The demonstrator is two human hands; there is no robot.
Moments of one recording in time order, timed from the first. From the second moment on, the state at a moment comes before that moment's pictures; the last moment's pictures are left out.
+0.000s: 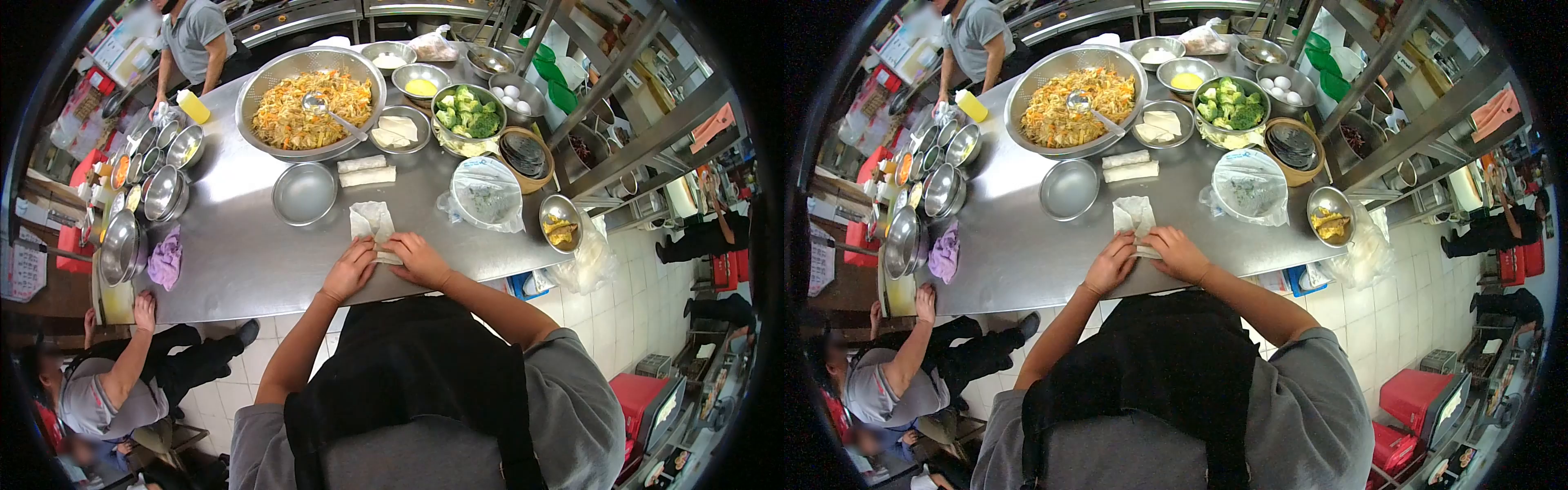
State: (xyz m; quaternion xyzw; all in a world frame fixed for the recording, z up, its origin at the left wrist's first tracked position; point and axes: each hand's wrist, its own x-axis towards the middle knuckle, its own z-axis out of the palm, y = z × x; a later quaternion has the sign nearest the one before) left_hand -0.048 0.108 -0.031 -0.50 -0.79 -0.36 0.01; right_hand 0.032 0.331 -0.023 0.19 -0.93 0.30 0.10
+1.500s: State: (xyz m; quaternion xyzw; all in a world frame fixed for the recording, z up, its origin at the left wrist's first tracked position) left_hand -0.061 0.097 -0.036 -0.37 -0.78 -0.49 -0.09; right_hand 0.000 0.336 -0.041 0.11 -0.86 0.47 0.12
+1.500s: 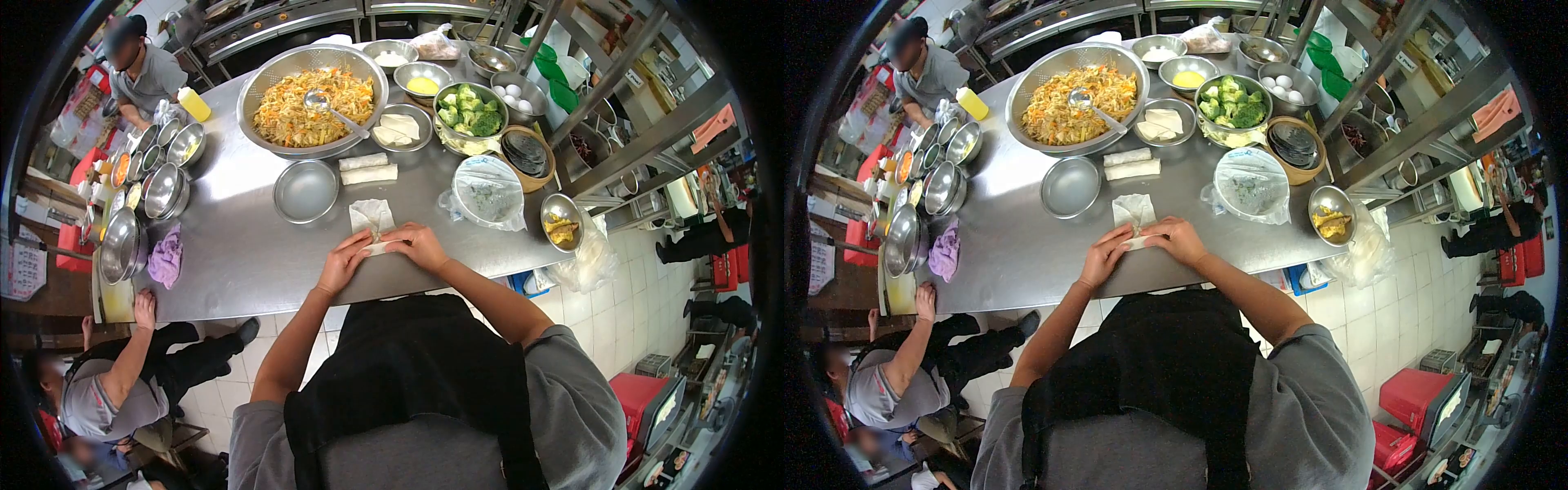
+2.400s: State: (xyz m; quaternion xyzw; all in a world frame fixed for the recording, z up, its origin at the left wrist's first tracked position) left_hand -0.065 0.121 -0.032 -0.35 -0.80 -0.48 -0.05; right_hand -0.016 0.325 -0.031 0.00 -0.84 0.53 0.09
